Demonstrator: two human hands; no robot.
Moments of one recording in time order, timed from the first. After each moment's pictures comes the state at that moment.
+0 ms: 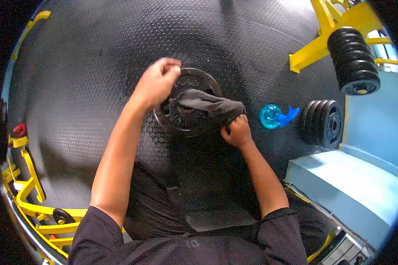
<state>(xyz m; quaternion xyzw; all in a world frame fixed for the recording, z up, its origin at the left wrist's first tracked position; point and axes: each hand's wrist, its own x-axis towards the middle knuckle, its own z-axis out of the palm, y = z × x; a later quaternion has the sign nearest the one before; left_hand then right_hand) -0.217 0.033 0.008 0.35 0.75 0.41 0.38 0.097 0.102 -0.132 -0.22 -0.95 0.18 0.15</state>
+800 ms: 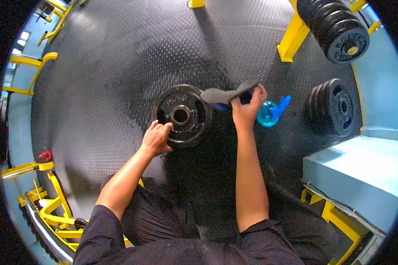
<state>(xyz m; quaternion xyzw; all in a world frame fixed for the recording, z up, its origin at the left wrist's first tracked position) -0.184 -0.057 -0.088 0.71 0.69 -0.02 0.15 0.065 0.160 -0.104 -0.48 -0.61 0.28 0.56</state>
